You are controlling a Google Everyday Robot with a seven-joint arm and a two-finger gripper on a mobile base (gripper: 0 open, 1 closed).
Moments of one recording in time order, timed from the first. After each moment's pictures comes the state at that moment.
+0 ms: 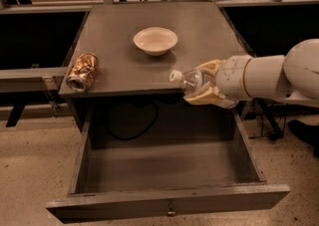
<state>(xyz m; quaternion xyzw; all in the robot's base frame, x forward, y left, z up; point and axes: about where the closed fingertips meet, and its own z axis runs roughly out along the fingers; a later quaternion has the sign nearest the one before) 0.564 -0.105 0.874 -0.57 0.65 0.04 0.50</state>
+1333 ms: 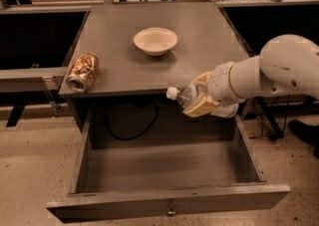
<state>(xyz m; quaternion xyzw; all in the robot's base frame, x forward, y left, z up) 0.566 -0.100 0.824 -0.61 0.68 0.05 0.40</state>
